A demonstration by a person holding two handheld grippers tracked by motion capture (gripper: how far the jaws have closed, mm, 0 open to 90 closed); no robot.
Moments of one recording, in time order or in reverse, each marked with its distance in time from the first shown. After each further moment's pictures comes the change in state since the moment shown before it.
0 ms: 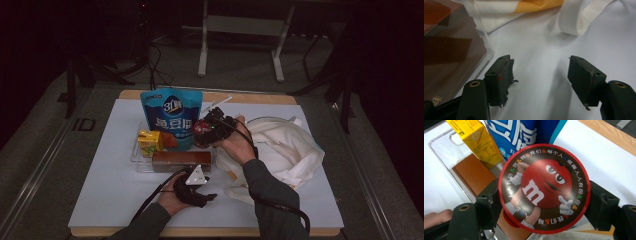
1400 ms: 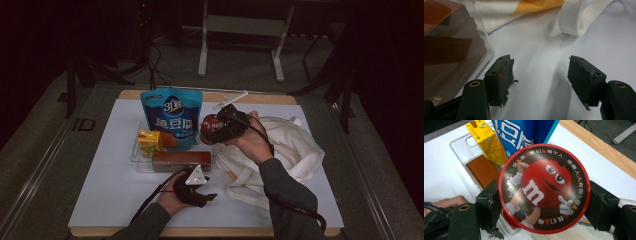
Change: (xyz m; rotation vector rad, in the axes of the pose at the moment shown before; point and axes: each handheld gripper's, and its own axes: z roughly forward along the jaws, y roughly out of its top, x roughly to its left) left arm 0.000 0.000 -0.001 0.002 0.002 -0.001; right arm -0.010 -0.004 -0.046 -0.064 0.023 -0.068
